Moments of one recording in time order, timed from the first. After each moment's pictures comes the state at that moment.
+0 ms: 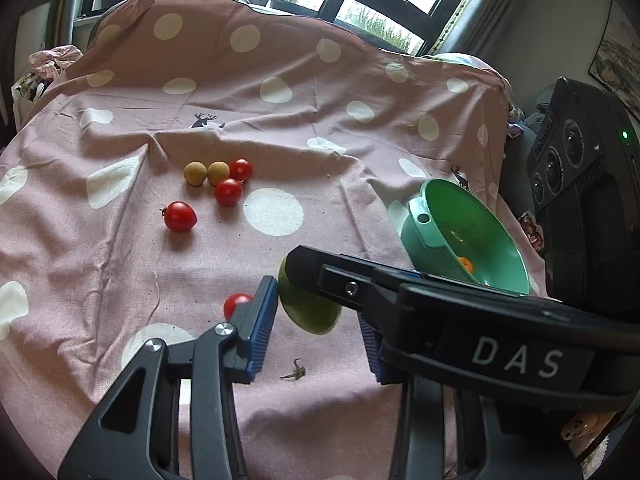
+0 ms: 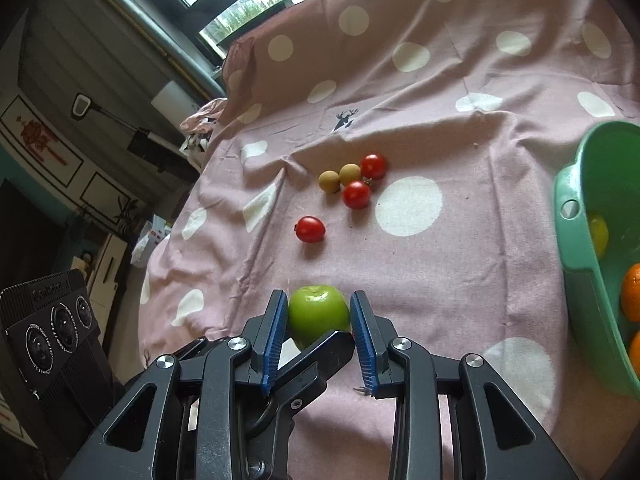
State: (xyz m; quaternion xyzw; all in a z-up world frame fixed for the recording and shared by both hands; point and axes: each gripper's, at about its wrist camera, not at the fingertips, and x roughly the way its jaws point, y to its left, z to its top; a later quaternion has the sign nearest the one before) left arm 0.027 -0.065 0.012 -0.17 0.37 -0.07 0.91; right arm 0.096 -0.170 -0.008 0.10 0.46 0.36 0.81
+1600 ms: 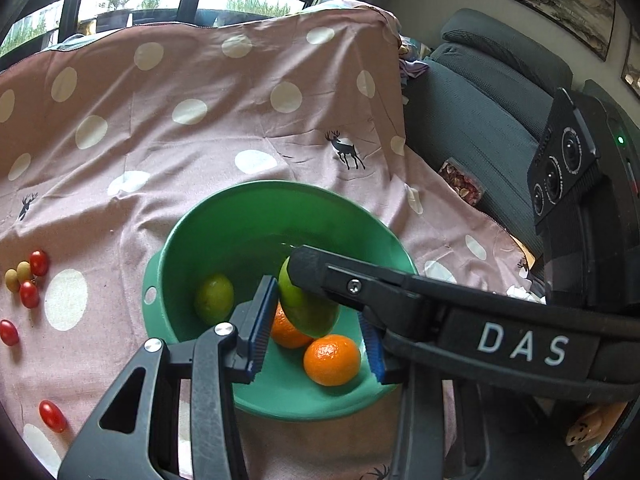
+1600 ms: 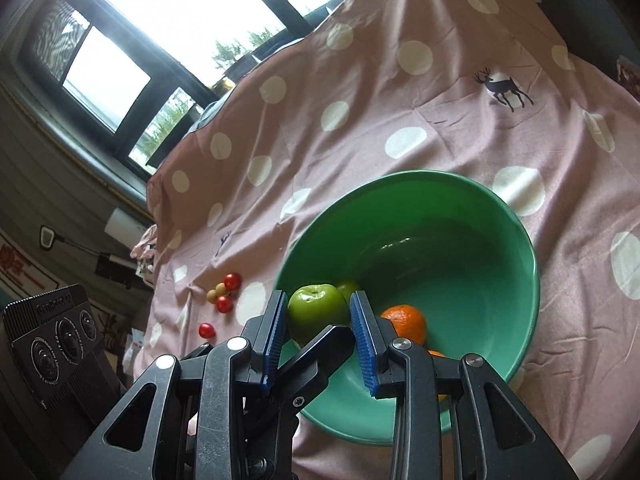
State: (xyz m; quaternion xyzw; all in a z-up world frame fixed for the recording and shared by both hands) left arm 0.116 -0.245 0.040 -0.08 0.38 -0.22 0.90; right arm 0.131 -0.372 0.009 0.24 0.40 0.22 0.85
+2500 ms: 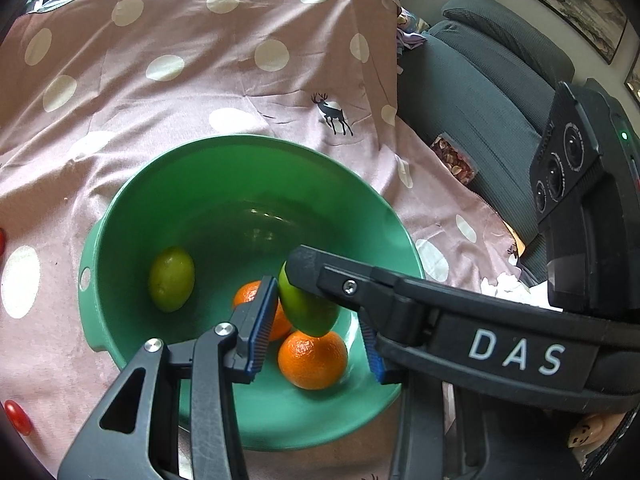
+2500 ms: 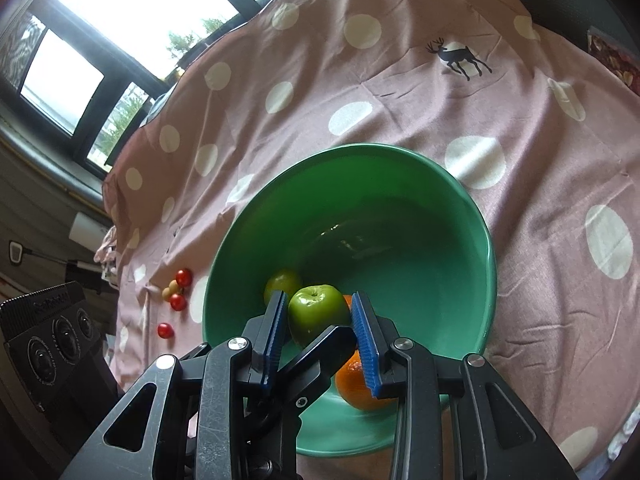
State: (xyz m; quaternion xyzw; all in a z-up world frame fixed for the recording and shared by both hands) left arm 0.139 -0.261 0.012 -0.10 0.43 -0.25 0.86; right arm 0.148 -0.389 -0.015 0.24 0.46 0.16 0.84
